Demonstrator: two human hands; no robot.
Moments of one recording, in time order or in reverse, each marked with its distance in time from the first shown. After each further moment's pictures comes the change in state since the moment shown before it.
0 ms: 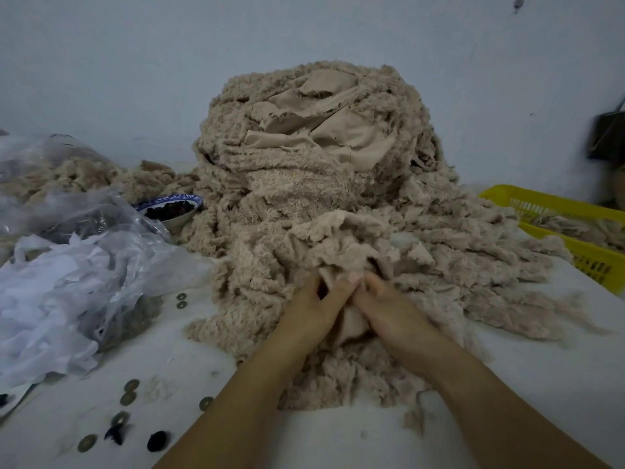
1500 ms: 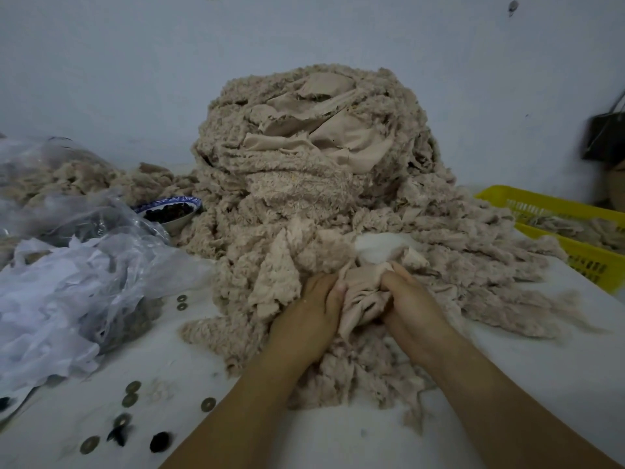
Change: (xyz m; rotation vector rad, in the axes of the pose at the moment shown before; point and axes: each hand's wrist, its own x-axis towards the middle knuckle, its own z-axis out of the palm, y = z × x) left_hand 0.015 -0.025 -0.002 0.738 -0.008 0.175; right_hand 0.013 -0.002 -0.017 0.339 0.323 0.147
